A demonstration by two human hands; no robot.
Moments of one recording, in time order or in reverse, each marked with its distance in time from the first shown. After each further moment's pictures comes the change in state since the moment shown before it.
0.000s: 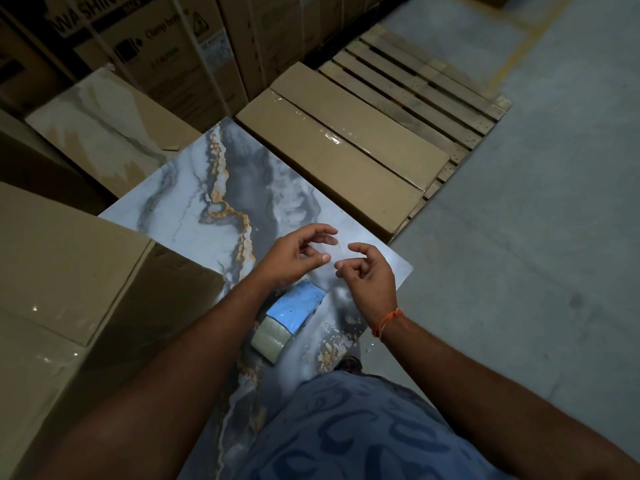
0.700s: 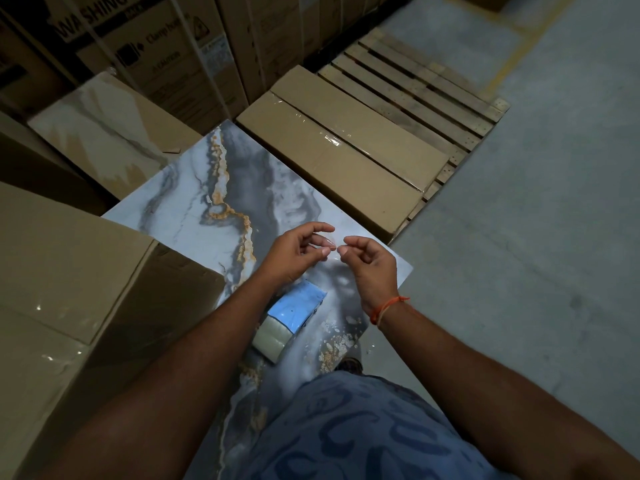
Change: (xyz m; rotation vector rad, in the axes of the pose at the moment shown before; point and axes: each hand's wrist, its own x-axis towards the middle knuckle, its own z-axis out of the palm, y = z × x) left_hand 0.006 -0.007 0.005 -0.127 0.089 -0.056; right_hand 0.012 -0.018 0.003 0.292 0.034 0.106
